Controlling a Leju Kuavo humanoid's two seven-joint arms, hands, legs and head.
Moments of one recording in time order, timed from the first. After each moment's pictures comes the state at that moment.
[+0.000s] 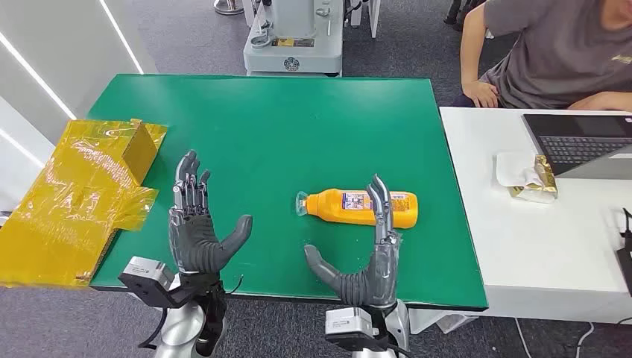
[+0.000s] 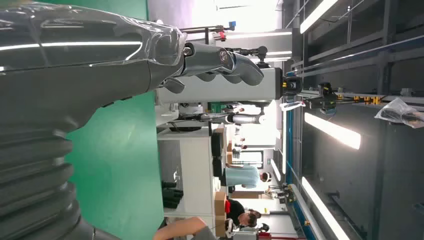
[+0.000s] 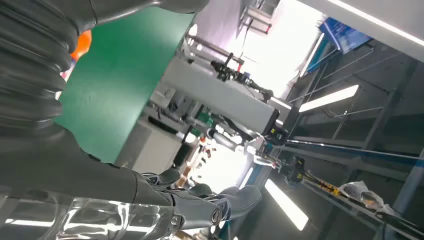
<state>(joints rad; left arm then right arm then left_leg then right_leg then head) -0.07 -0.26 -0.28 -1.38 -0.07 0.18 -0.70 -0.05 0.20 0.56 -1.50 0.59 -0.68 -0.56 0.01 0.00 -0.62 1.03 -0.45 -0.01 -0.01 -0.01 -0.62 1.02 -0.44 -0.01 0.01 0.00</state>
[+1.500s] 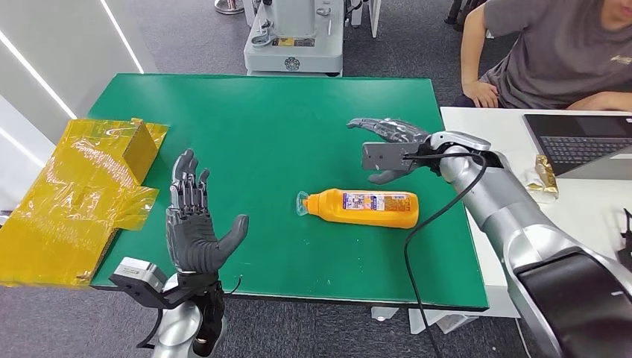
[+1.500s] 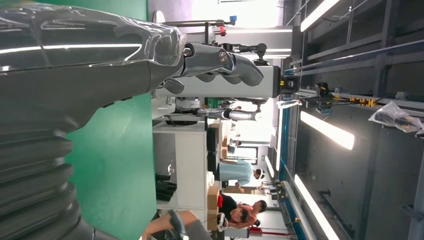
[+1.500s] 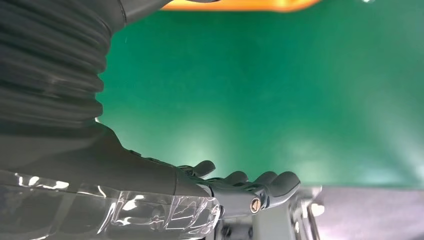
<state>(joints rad) -0.07 -0.26 -0.28 -1.40 -0.03 0.16 -0.70 -1.08 -0.09 0.62 -0.51 0.69 0.47 -0.54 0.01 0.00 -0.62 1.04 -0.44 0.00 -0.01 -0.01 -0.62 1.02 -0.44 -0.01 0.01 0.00</state>
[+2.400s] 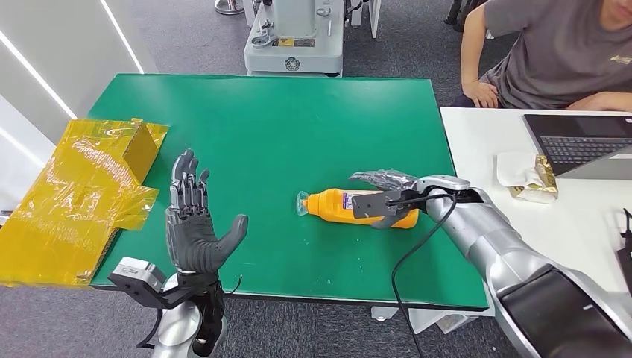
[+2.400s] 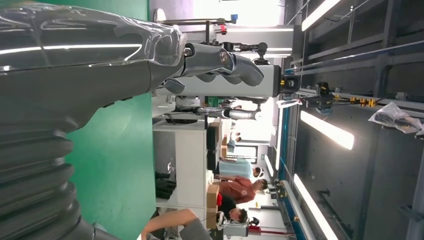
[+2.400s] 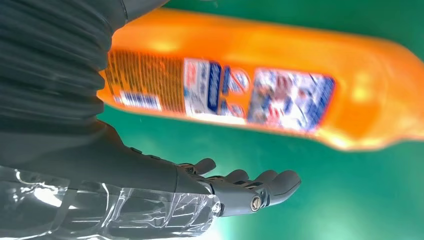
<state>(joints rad) -0.07 -0.26 -0.28 -1.40 -0.02 0.16 -0.70 -1.00 -0.08 0.77 -0.38 0.73 0.41 -0.51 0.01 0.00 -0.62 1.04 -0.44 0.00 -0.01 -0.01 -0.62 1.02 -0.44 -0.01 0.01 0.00</state>
